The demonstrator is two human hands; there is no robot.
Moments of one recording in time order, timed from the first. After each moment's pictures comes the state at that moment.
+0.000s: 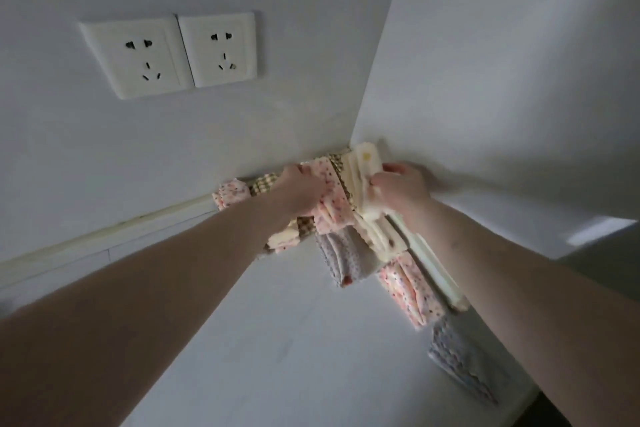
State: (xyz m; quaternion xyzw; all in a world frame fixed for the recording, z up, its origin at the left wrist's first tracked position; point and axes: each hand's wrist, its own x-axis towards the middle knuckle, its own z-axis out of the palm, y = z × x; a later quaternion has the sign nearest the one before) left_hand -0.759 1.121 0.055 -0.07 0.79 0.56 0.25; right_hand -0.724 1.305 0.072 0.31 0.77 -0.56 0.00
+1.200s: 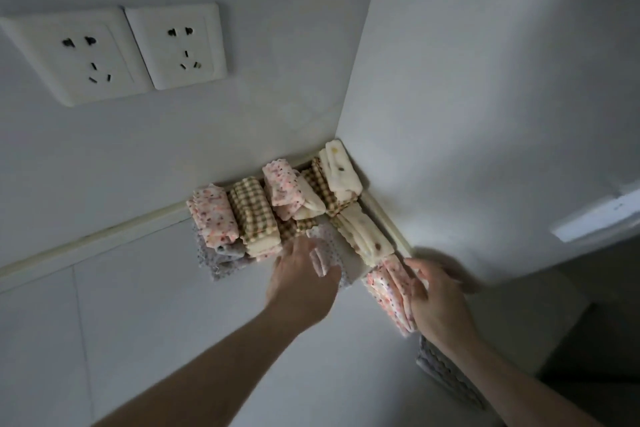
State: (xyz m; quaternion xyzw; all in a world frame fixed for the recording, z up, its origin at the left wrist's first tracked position) left_hand -0.648 1.143 0.017 0.01 0.90 0.40 0.20; right_hand -0.577 1.356 0.003 0.21 0.93 -0.30 0.00
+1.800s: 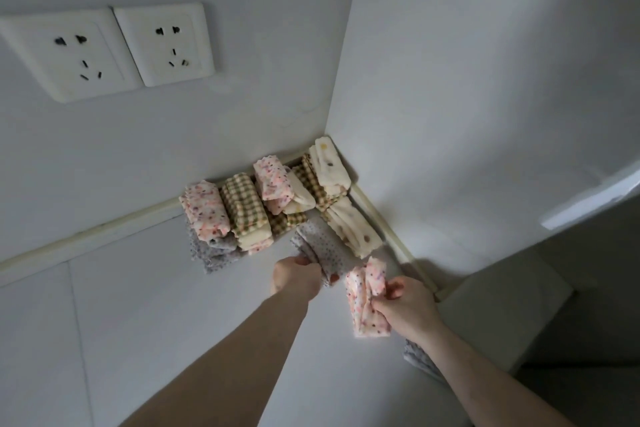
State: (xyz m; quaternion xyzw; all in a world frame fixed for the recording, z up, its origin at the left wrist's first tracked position) left_hand -0.652 1.172 -0.021 -0.29 0.75 0.53 0.27; right_hand -0.569 1.344 -0.016 0.29 0.89 -0.32 0.14
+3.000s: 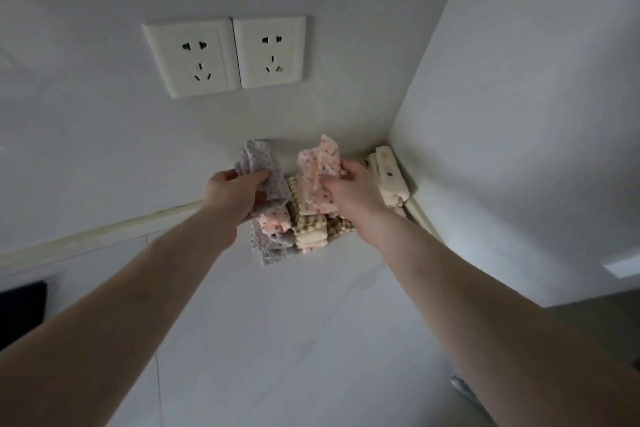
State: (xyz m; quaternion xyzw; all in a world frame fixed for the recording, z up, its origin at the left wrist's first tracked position) left_hand -0.742 1.006 0.067 -0.28 0.64 0.71 0.11; right_hand -0.732 1.192 0.081 0.15 0.78 -0.60 0.11
